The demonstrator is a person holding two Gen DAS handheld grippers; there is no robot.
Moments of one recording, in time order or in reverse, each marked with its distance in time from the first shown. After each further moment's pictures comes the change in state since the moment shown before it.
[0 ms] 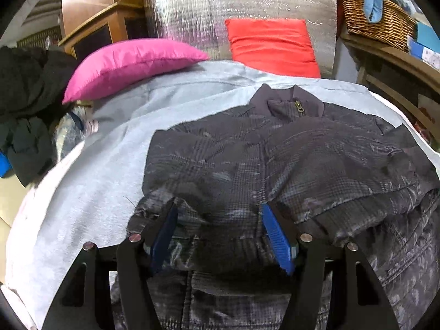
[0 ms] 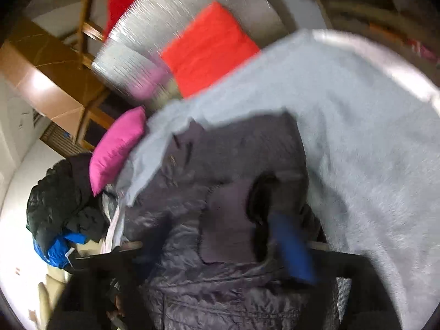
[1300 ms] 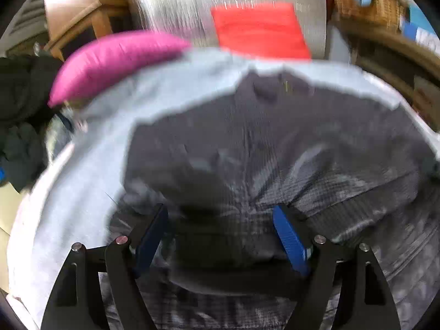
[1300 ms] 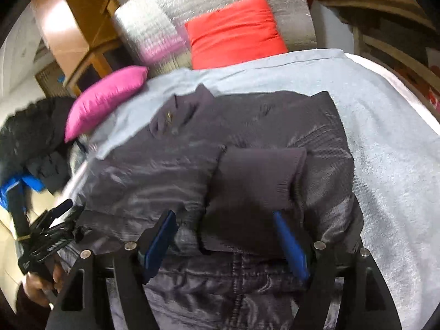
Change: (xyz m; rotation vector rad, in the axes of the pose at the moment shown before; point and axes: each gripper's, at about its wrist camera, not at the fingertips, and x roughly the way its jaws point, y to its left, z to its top) left arm 0.030 -0.018 -0.008 0.047 0.094 -0.023; right arm 0.069 0.038 -0.055 -0.309 0.086 -0.176
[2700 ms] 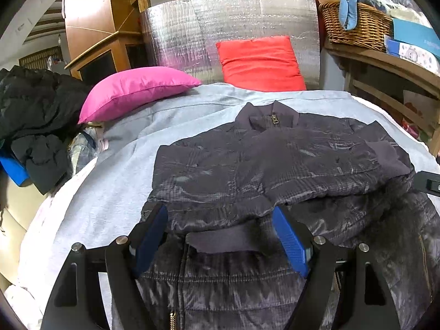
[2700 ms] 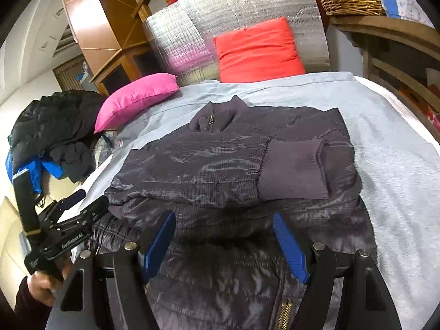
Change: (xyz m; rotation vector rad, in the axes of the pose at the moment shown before) left arm -0.093 -0.007 -0.022 -0.003 -0.189 0.033; right arm -0.064 0.049 -0.043 -0.036 -0.084 0.062
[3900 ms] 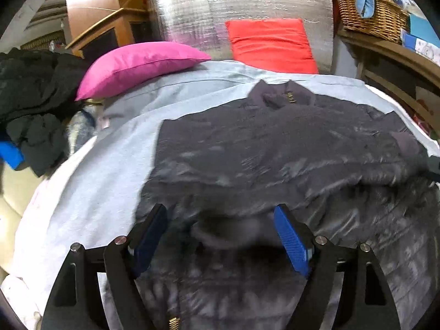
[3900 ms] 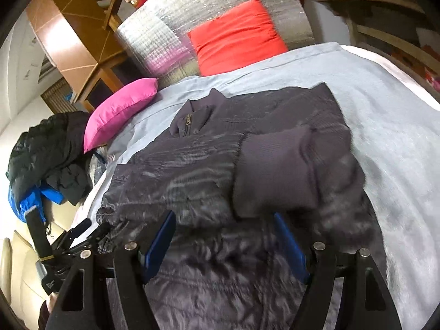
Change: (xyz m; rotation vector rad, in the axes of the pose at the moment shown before) left arm 0.033 0.017 -0.015 -0.033 0.103 0.033; right arm 0.027 -0.047 0.013 0.166 0.044 0.034
